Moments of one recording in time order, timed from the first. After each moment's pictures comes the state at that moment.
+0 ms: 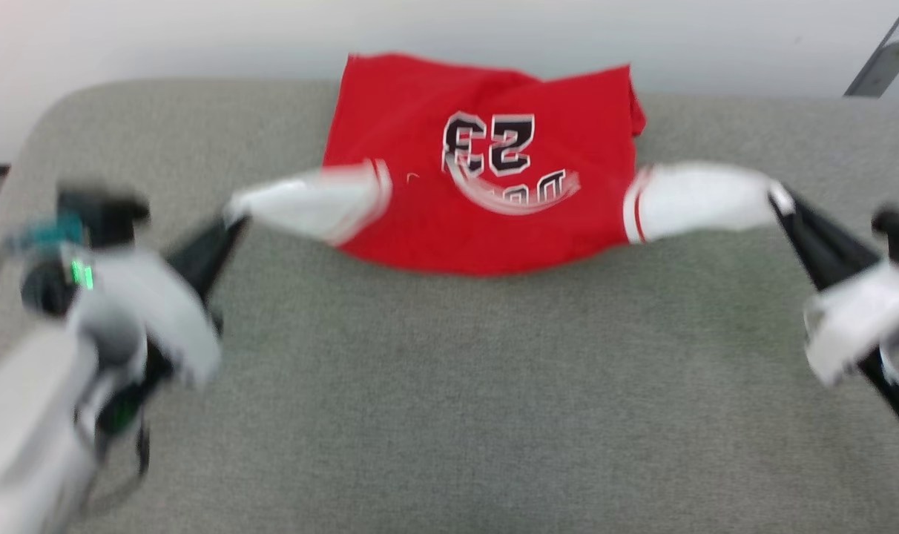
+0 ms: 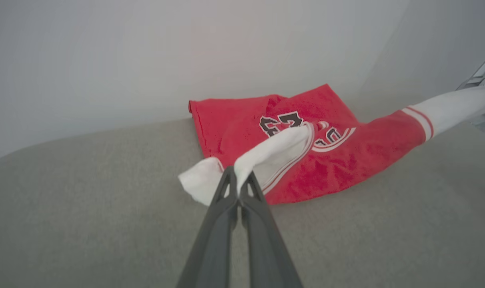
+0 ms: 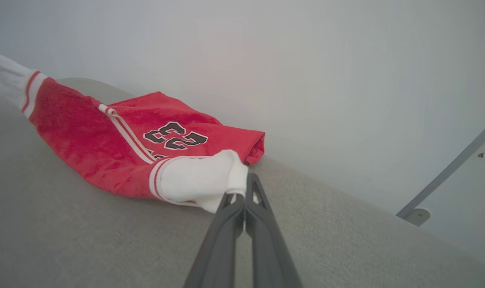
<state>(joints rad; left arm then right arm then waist) -0.71 0.70 -0.64 0.36 -0.95 -0.13 0.03 -0.65 -0.62 0.58 0.38 0.61 0.13 -0.14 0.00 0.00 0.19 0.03</state>
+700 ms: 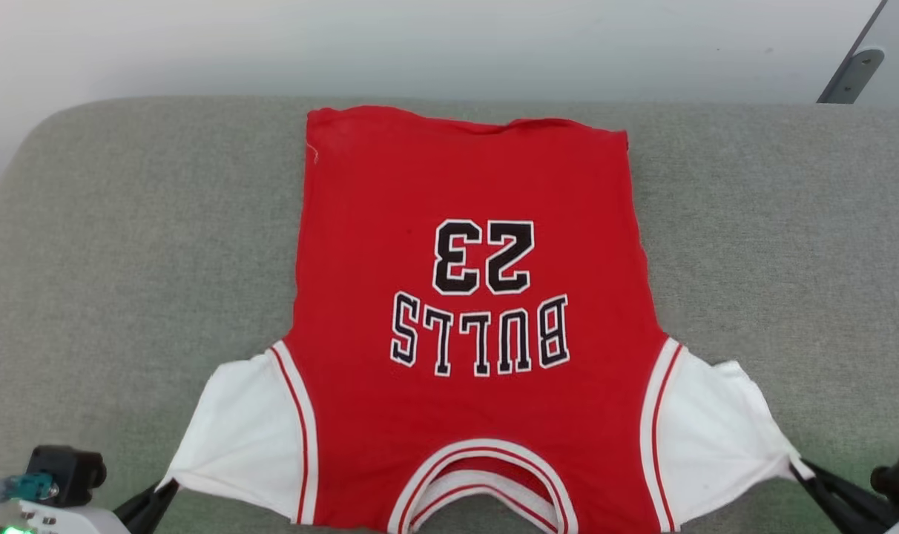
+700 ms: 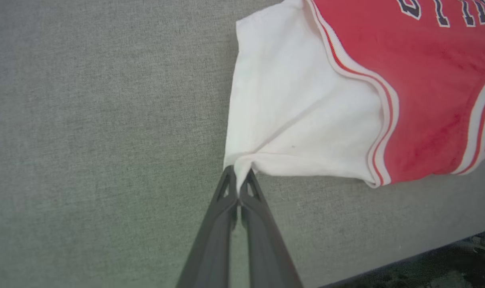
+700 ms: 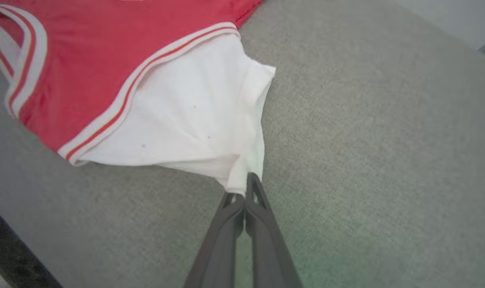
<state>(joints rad) -0.11 1.00 -0.68 0.09 -1.05 0.07 0.00 -0.07 -0.83 0.56 0.13 0.54 0.13 -0.10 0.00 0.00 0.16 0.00</state>
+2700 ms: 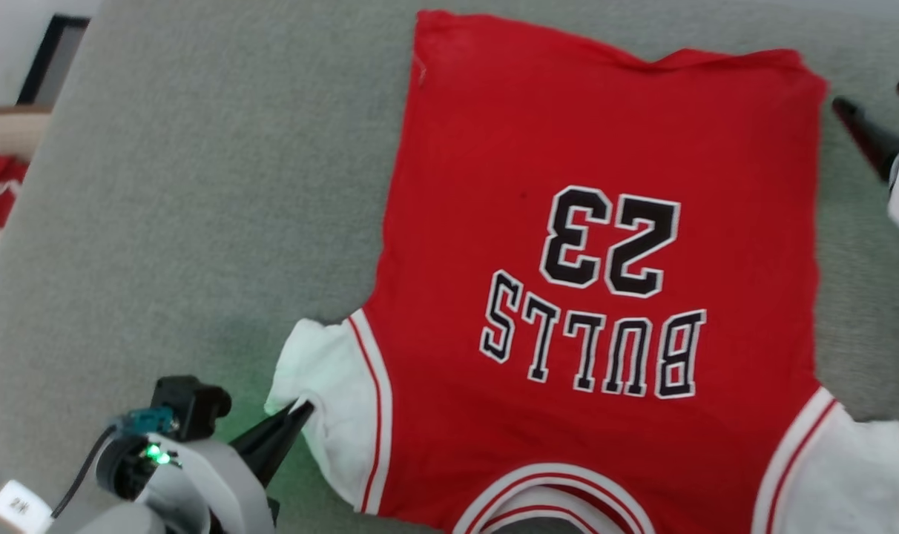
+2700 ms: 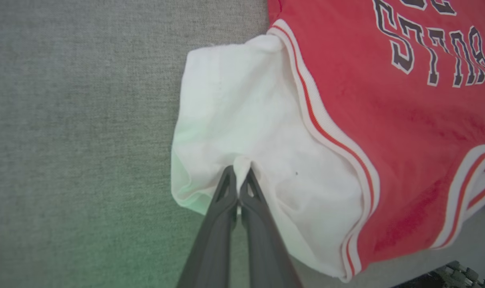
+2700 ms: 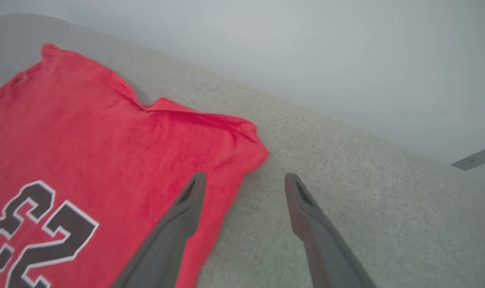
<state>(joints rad) -0.30 0.78 -0.75 0.06 -0.98 0.02 0.00 -0.84 -0.58 0.32 0.38 0.61 0.13 0.51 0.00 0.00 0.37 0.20</state>
